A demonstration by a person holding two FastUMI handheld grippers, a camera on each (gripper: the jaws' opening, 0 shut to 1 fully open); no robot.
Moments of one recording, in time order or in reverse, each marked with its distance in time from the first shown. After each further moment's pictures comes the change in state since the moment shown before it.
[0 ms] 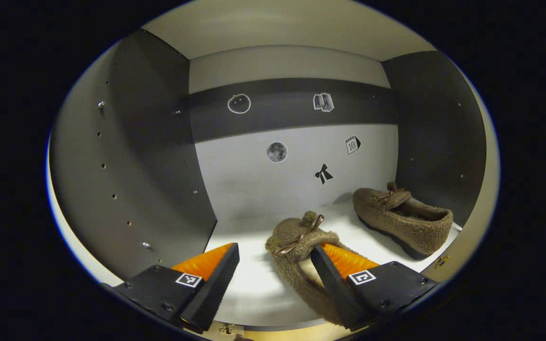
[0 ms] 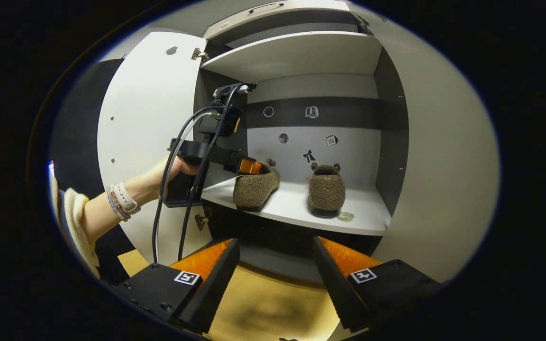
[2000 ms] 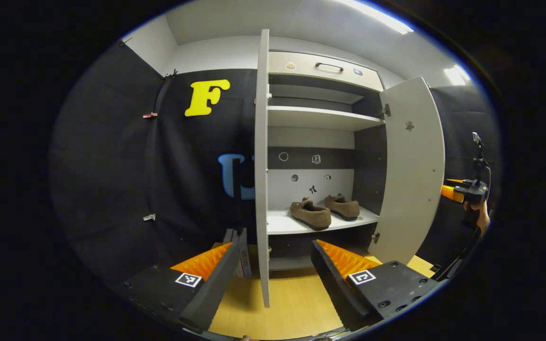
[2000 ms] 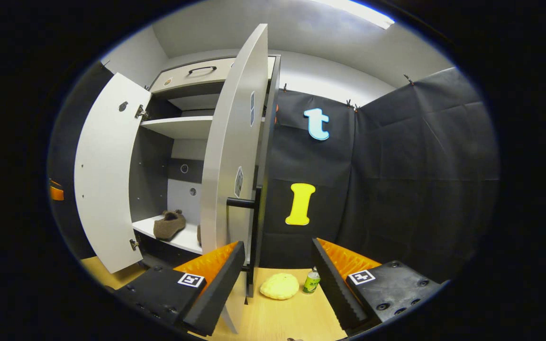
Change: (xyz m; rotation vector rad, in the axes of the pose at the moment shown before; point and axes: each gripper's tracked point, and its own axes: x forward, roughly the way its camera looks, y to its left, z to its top) left arm -0.429 0.084 -0.082 -0.161 -0.217 0.023; right arm -0.197 -0.168 0.121 -0.065 -0.287 -0.408
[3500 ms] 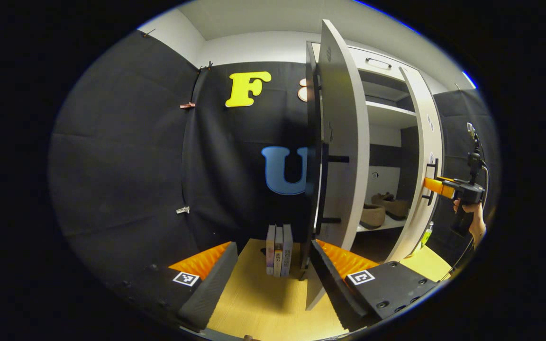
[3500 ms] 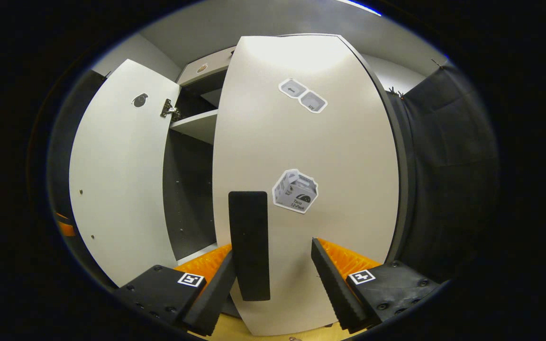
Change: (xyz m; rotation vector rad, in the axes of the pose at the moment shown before) left arm 0.050 0.094 -0.010 -0.049 0.004 0.154; right arm 0.138 0.224 -0.002 0.128 -0.037 0.206
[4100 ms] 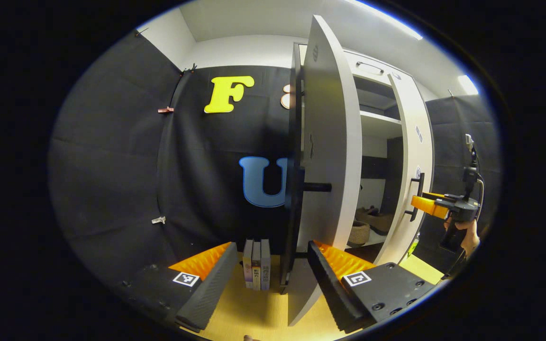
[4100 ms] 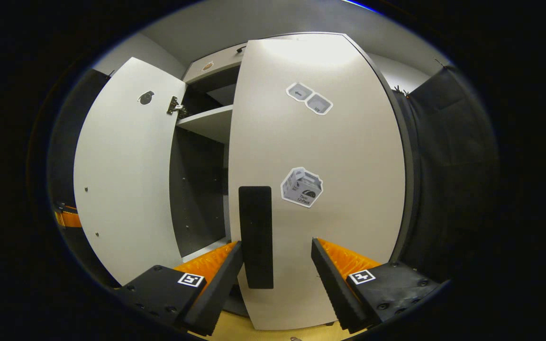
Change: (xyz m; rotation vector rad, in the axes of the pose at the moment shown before) left arm 0.028 -0.033 0.027 -0.013 -0.036 -0.086; right arm -0.026 0.003 -0.003 -0.045 0.022 0.035
